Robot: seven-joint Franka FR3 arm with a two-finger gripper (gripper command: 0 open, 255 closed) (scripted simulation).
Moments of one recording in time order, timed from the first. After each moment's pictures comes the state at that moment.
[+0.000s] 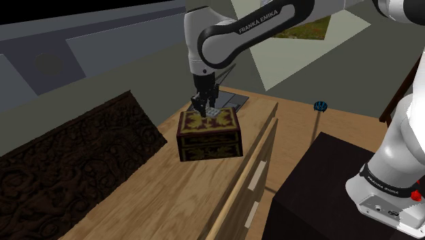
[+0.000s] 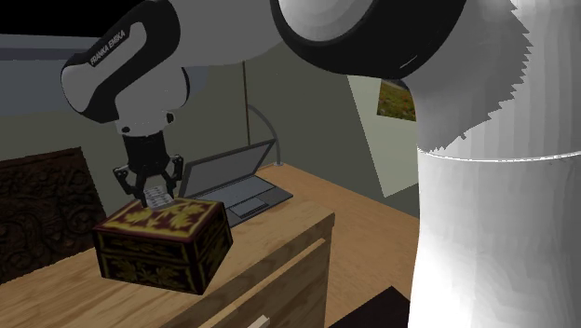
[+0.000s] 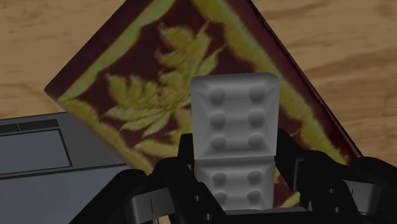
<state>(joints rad) 0.25 0.24 0.18 -1.77 -0.03 2.01 0.27</state>
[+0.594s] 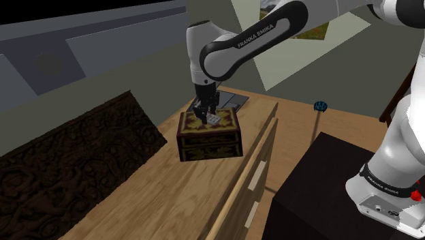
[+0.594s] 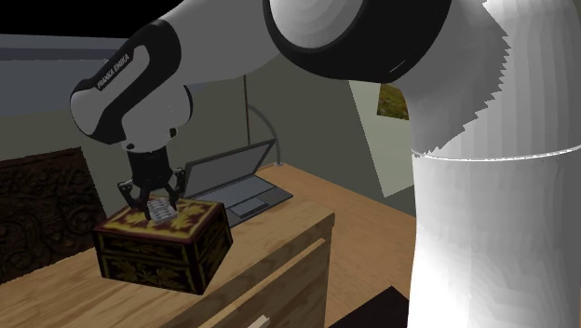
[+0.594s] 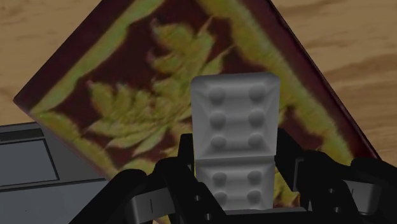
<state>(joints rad) 0.25 0.26 0.18 -1.82 -0.04 2.09 0.28</state>
